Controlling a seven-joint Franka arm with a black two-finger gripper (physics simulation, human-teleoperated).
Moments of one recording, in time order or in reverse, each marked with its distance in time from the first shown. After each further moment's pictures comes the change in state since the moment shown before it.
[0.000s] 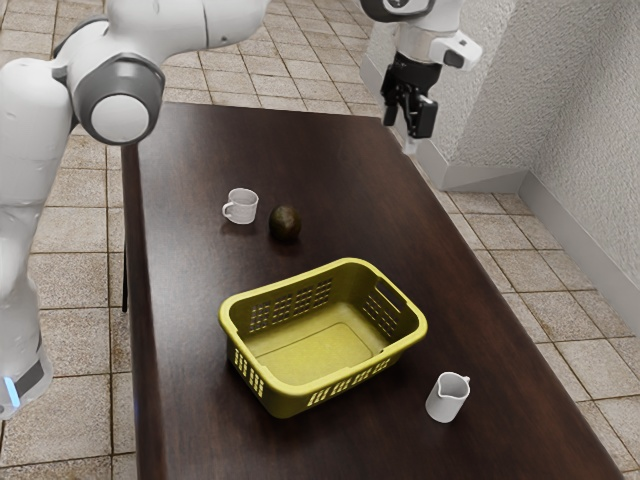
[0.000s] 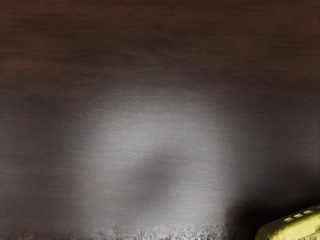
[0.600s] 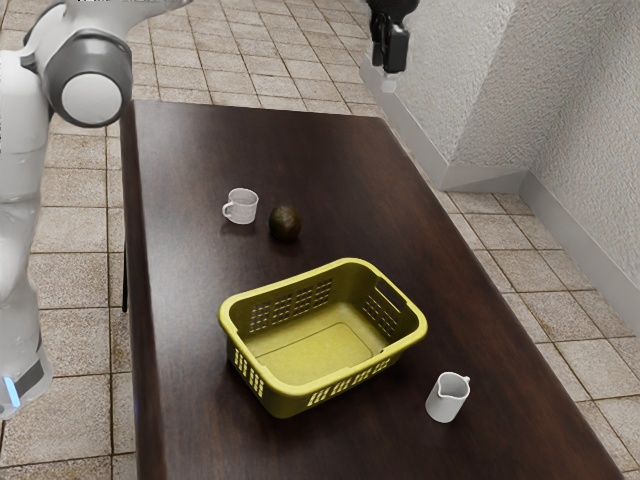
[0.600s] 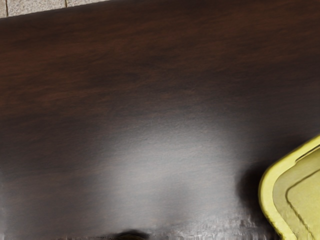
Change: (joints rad) arm 0.003 -0.128 0.025 0.090 0.003 -0.095 0.180
